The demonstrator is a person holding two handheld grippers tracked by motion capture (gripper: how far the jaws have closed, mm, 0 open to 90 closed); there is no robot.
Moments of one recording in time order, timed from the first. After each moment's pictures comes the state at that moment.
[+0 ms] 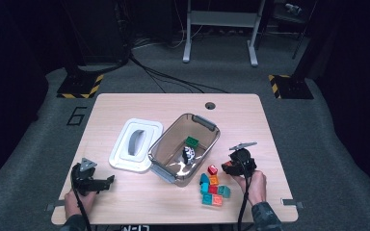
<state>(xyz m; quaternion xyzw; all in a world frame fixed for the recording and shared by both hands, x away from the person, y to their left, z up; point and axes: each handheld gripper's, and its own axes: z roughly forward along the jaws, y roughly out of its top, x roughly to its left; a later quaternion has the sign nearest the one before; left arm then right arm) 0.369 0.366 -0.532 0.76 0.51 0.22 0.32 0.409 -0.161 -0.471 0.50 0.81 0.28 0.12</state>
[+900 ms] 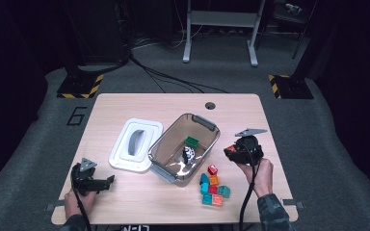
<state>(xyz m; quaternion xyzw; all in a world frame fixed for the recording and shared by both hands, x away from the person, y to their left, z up) 0.369 0.366 -0.532 0.76 0.51 0.22 0.32 0.411 -0.163 -0.405 0.48 0.80 0.33 0.17</state>
